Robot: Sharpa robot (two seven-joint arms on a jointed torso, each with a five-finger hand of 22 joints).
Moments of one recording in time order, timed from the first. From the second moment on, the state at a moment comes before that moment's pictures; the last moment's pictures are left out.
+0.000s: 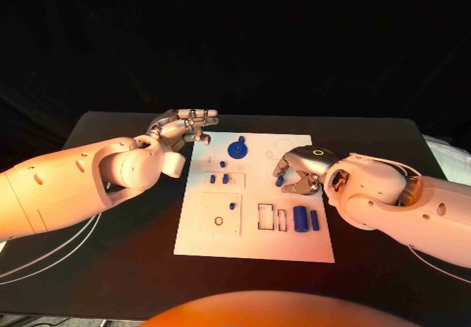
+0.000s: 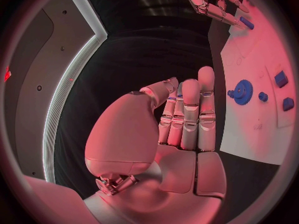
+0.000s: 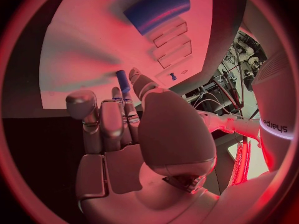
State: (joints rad) left arm 1.18 -0.86 -0.02 1.51 0.08 -0.21 0.31; left_hand 1.37 -0.13 0.54 -0.09 0.11 1.04 0.18 0.10 0.07 1.14 0.11 0.17 0.07 1.21 0.02 1.07 0.50 0.16 1.25 0.11 0.51 1.00; right arm 1.06 -0.89 0.04 1.75 -1.76 -0.12 -0.32; right_hand 1.42 -0.14 0.28 0.06 0.06 1.03 0.11 0.07 0.07 0.98 0.09 0.17 0.07 1.47 0.00 1.20 1.11 0.12 1.29 0.10 1.16 0.84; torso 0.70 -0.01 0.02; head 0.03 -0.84
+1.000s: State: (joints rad) left arm 1.18 -0.86 -0.02 1.50 0.08 -0.21 0.31; left_hand 1.37 -0.13 0.54 -0.09 0.11 1.04 0.18 0.11 0.07 1.14 0.11 0.17 0.07 1.21 0.02 1.07 0.50 0.16 1.25 0.11 0.51 1.00; right arm 1.07 -0.89 0.05 1.77 -1.74 -0.25 -0.29; right_hand 1.45 -0.07 0.48 0.00 0.05 1.16 0.12 0.10 0.10 1.17 0.10 0.18 0.07 1.46 -0.03 1.25 1.15 0.12 1.36 0.08 1.24 0.97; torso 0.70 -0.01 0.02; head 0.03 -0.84
